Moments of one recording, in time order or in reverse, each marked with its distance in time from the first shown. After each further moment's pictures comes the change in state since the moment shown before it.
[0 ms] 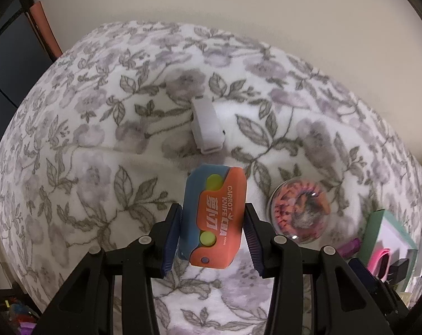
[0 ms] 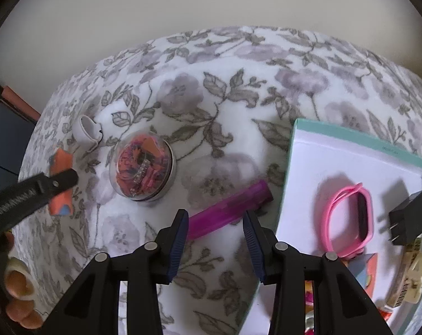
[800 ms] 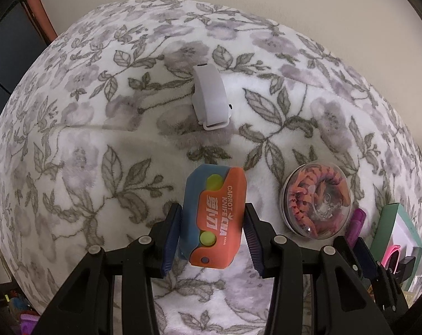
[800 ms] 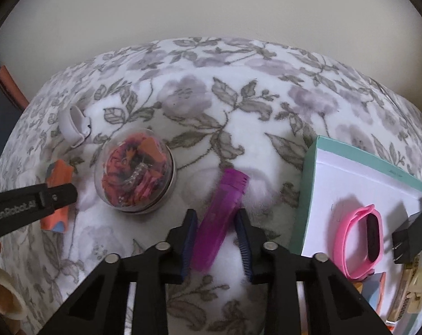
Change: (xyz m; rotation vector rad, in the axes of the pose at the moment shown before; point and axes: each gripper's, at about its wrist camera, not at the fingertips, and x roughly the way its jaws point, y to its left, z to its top) left arm 0.027 0.005 -0.007 -0.014 0.073 -0.006; right arm 0.022 0.024 -0.002 -0.107 -0.116 -0.120
